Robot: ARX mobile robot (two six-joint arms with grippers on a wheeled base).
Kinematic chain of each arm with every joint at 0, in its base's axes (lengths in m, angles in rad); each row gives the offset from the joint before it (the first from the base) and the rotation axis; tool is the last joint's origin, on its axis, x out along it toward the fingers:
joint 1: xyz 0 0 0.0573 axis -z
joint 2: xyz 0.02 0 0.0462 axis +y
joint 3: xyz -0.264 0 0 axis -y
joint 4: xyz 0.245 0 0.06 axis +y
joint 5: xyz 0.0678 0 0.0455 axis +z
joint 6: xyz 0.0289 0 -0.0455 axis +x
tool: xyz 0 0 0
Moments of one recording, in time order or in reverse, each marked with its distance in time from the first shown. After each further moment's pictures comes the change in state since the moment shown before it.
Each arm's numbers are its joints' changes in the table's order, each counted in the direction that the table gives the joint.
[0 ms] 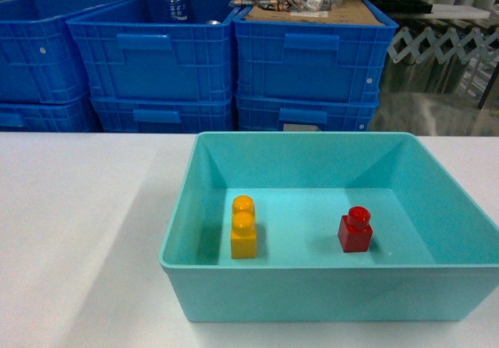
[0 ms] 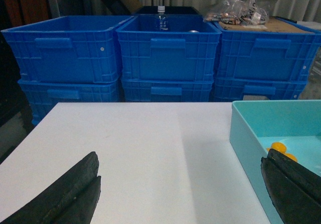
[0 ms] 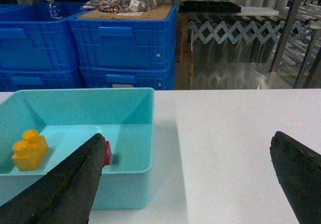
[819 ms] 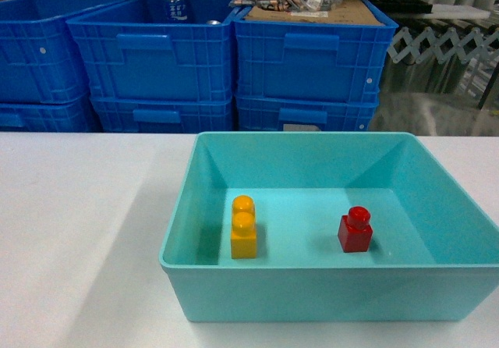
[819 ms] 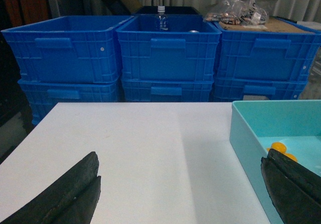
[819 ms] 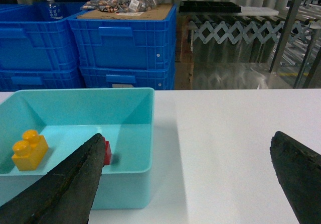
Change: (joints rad) left arm 0.000 0.000 0.000 0.000 0.000 0.000; right arm 0.000 0.000 0.000 0.000 0.000 0.000
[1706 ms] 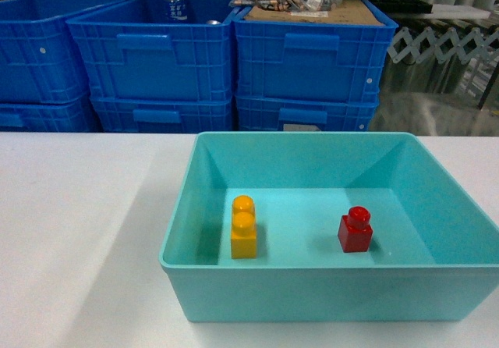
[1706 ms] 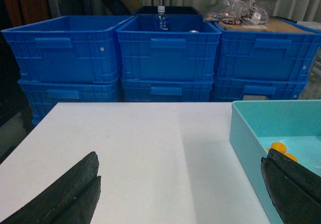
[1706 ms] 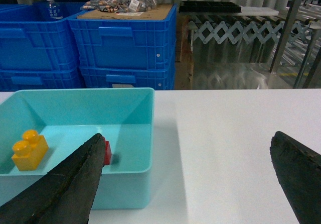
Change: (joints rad) left arm 0.000 0.000 0.000 0.000 0.000 0.000; right arm 0.000 0.000 0.000 0.000 0.000 0.000
